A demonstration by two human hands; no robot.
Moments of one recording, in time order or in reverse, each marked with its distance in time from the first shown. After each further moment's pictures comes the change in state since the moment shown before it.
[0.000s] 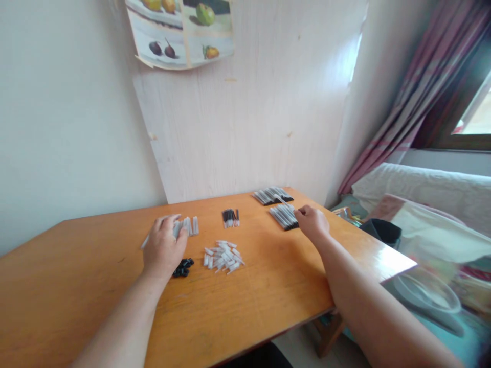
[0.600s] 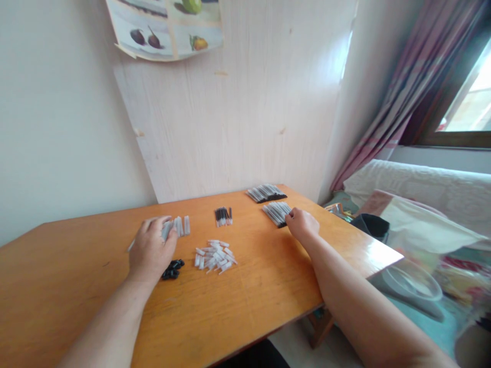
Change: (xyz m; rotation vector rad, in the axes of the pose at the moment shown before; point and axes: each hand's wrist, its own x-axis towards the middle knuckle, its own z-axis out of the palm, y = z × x) left_hand 0.000 -0.004 0.004 0.026 -0.016 0.037; right_hand -0.006 0.004 0.014 -0.177 -0.064 -0.009
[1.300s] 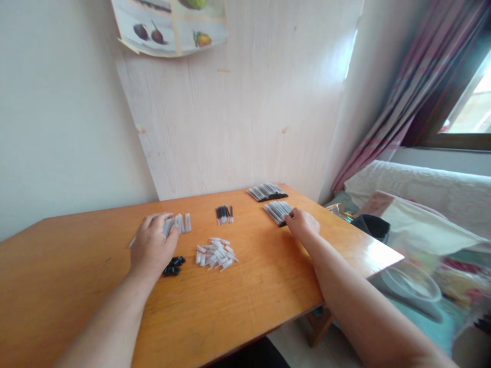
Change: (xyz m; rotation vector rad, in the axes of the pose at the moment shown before) left_hand 0.000 0.001 -0.002 -0.031 0.013 0.009; right_hand -0.004 -0.002 -0.003 0.017 -0.049 0.005
